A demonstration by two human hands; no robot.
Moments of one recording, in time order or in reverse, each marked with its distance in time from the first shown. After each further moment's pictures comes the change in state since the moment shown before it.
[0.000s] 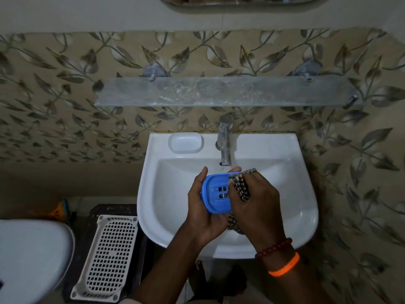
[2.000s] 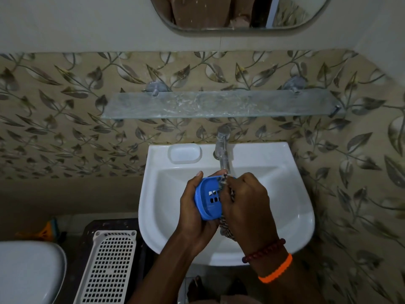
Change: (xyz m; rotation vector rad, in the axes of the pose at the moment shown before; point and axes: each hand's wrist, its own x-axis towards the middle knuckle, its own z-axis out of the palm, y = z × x) left_hand -0.032 0.023 0.008 0.111 0.049 0.185; right_hand -0.005 -0.050 -0.001 -0.154 -0.013 -0.057
